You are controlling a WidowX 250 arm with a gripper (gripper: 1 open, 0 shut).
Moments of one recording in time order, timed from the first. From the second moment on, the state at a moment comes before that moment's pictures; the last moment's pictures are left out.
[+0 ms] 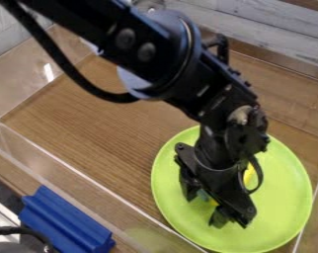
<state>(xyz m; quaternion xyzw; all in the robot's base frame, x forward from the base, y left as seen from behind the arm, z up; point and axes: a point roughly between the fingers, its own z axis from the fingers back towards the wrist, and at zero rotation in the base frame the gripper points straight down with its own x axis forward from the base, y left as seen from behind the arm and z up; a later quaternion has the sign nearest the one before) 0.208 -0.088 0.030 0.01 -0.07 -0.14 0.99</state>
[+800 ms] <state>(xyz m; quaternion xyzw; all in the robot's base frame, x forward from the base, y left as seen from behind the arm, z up) 0.220 -0.069 0.072 0.02 -0.08 -0.08 0.99</state>
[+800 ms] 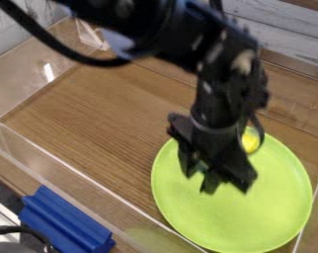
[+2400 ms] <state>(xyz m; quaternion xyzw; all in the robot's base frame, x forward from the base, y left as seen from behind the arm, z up) 0.207 -0.080 0.134 0.02 -0.09 -0.06 0.99</state>
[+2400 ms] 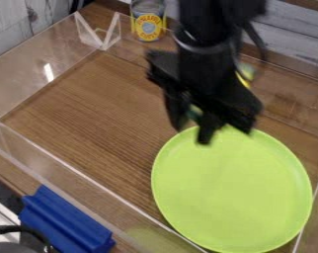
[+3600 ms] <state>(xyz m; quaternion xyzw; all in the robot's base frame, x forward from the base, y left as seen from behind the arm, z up) 0.212 -0.087 0.073 0.02 -0.09 -0.03 1.00</state>
